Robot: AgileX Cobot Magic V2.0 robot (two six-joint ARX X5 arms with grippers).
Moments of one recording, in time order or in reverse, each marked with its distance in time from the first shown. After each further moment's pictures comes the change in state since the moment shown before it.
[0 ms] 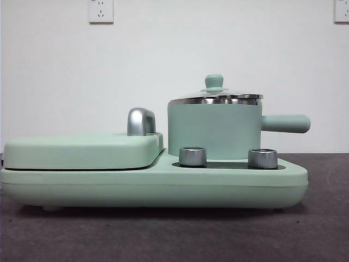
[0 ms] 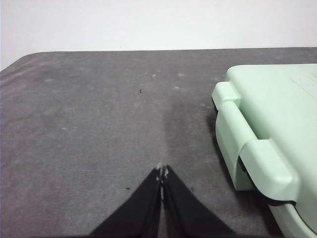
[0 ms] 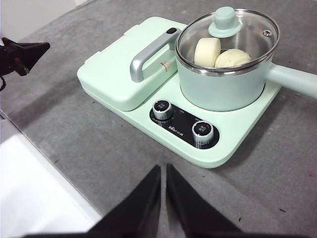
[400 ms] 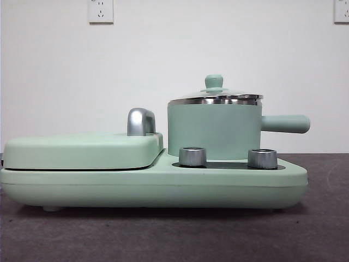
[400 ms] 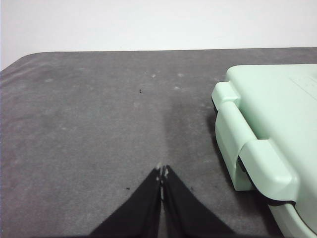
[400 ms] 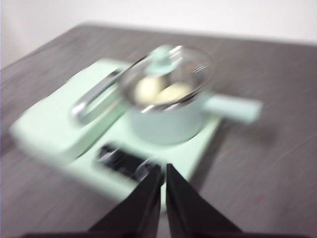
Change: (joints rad) left arm 0.000 0.000 0.000 0.000 0.000 0.000; right arm -0.285 -0.097 -0.196 0.288 -0.029 0.000
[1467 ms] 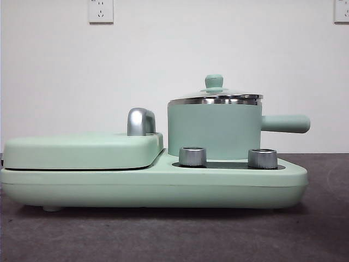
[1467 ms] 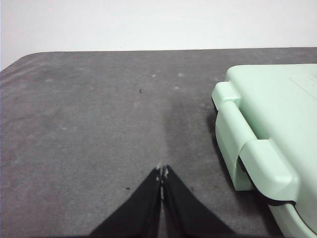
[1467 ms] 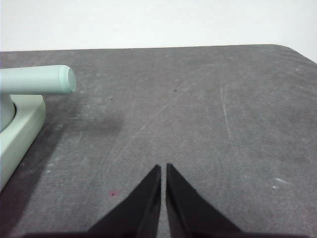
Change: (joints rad) left arm 0.000 0.000 0.000 0.000 0.000 0.000; right arm -0.226 -0.242 -0.665 0.561 0.322 -0.001
